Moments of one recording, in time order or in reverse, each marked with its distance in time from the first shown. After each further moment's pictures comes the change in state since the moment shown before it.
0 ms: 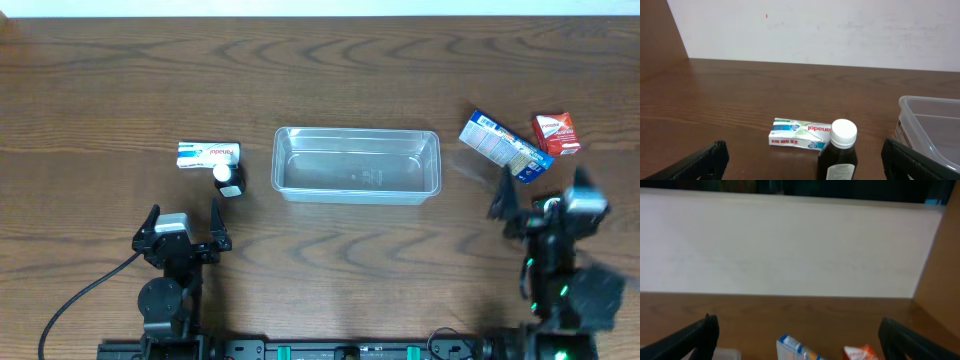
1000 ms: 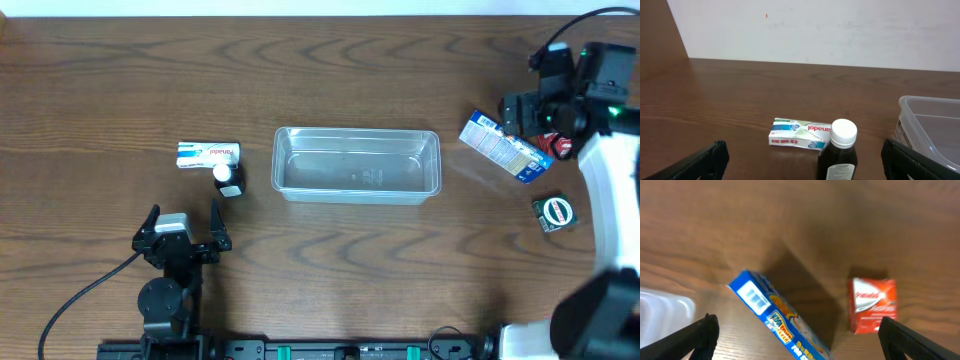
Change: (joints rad) left arm 0.000 0.000 0.000 0.000 0.001 0.000; right arm -0.121 1.212 0.906 -0.683 -0.092 -0.304
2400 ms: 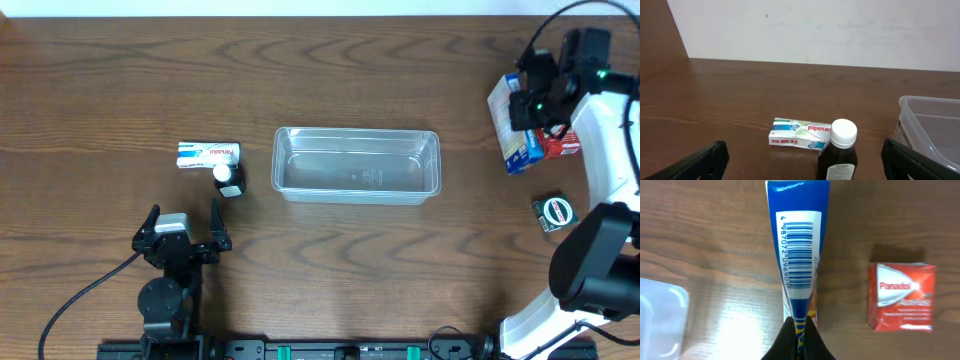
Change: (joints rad) left arm 0.000 0.000 0.000 0.000 0.000 0.000; right arm 0.000 0.223 0.238 -0.221 0.001 0.020
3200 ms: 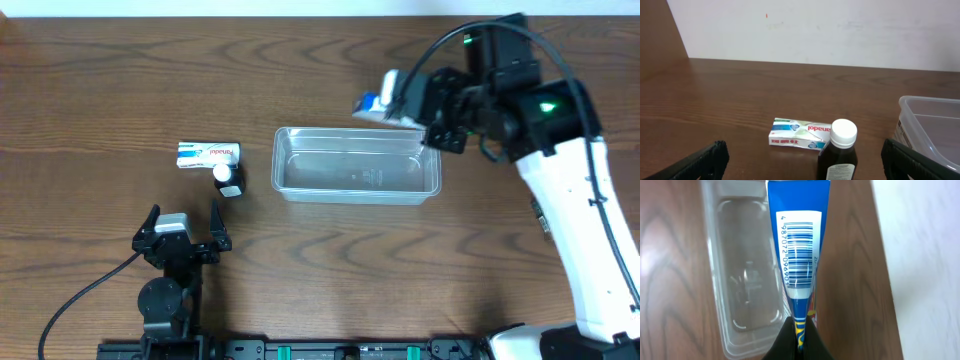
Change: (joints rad) left arm 0.000 0.000 0.000 0.000 0.000 0.000; right arm 0.532 -0.276 0.139 -0.239 -0.161 -0.765
